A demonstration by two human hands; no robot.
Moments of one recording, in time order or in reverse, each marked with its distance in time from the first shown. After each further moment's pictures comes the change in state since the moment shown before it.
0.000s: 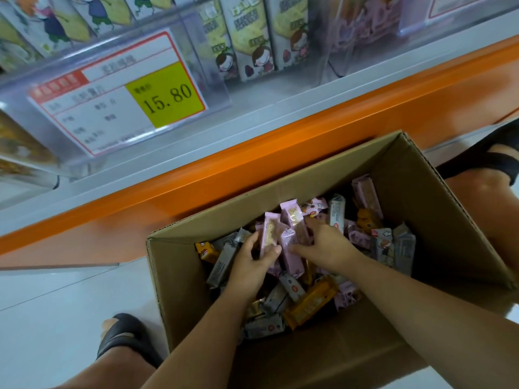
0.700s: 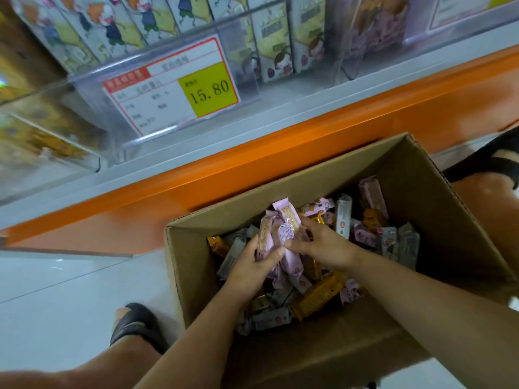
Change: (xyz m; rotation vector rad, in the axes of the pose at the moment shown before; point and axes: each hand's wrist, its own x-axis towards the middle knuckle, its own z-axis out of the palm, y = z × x) left_hand -0.017 -0.006 -0.021 0.045 -0.109 0.150; right_hand -0.009 -0.013 0.007 0.490 -0.188 -0.087
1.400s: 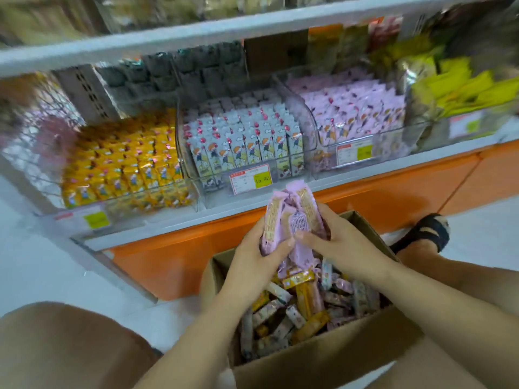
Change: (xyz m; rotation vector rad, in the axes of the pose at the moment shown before) left_hand -0.173 0.138 -0.019 0.092 0.145 0.750; right_hand -0.192 -0.155 0.033 -0.237 0.287 -0.609
